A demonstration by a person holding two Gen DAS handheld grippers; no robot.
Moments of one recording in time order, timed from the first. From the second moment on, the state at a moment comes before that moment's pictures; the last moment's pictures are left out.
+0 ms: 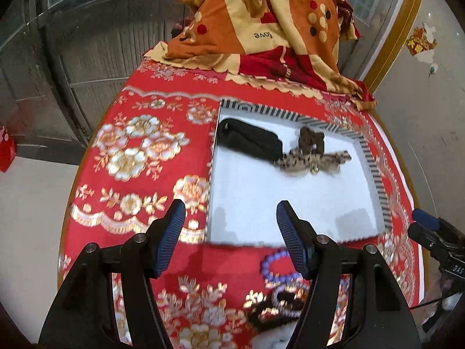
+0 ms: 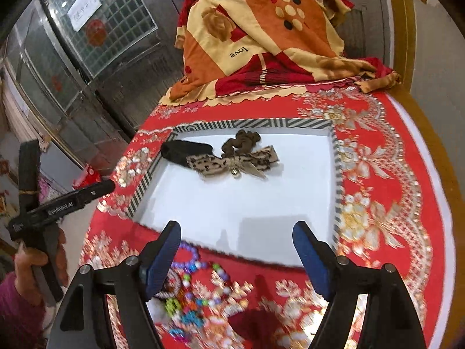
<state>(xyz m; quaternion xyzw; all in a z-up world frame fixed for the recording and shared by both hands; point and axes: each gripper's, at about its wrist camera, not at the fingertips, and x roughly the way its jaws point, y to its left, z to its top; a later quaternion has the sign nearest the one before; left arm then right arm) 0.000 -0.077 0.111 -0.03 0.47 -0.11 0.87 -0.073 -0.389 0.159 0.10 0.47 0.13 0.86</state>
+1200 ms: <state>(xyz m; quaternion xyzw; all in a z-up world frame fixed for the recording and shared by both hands) -0.117 -0.079 0.088 0.01 0.52 -0.17 0.84 -0.192 -0.391 0.138 0.03 0.52 0.10 0.85</state>
